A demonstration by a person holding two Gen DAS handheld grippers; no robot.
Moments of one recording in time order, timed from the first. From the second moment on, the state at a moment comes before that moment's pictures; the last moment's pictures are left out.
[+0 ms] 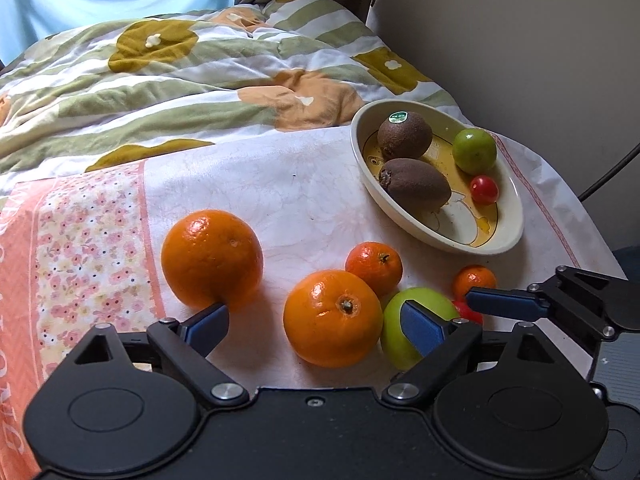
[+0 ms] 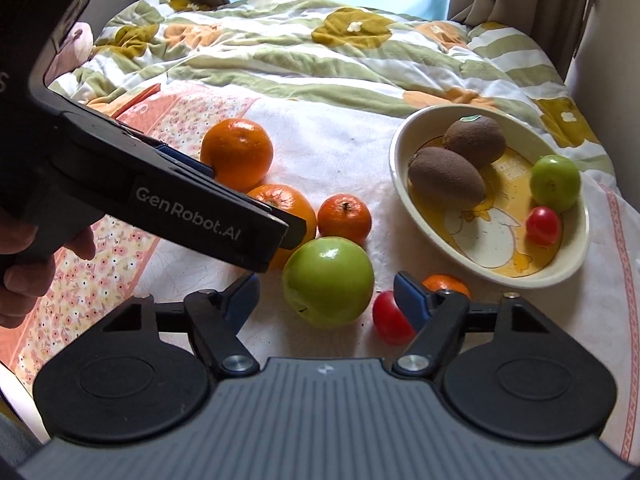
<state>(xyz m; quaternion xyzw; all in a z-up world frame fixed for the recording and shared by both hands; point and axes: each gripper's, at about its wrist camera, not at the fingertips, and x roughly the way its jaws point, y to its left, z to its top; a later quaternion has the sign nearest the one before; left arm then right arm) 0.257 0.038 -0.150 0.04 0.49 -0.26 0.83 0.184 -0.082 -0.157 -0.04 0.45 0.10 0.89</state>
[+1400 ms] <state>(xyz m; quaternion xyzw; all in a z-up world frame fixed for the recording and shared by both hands) 0.253 0.016 -0.167 0.07 0.50 -0.25 0.82 0.170 -0.076 -0.167 -0.13 0.43 0.14 0.88</state>
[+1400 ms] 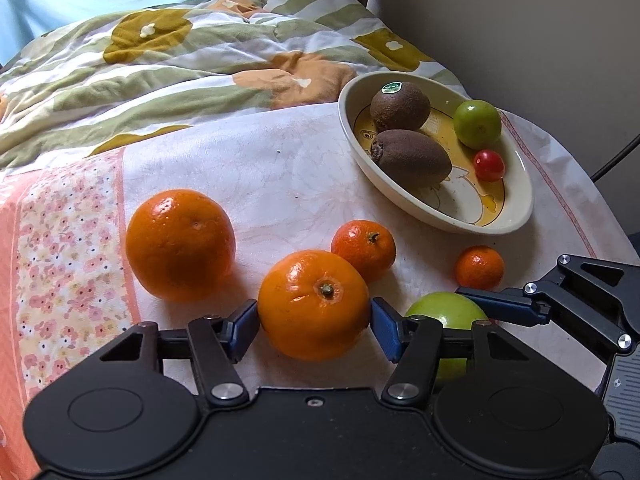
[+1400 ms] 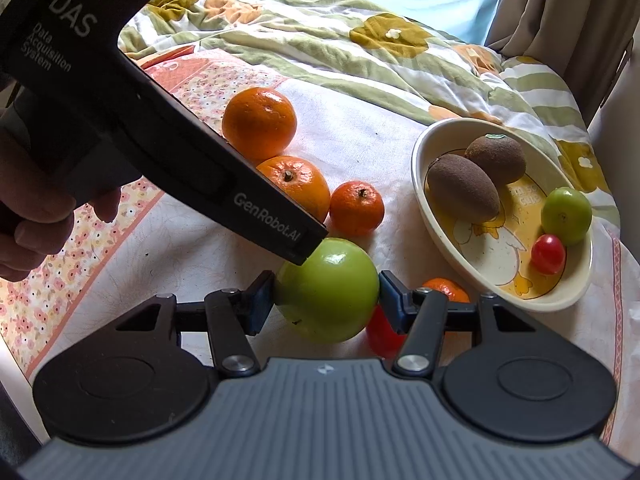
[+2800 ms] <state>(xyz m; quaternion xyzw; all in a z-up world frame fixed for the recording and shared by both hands) 0.202 -0.049 -0.065 0.03 0.39 -0.21 0.90 0.169 -0.221 -0.077 -0.08 0.36 0.13 0.92</state>
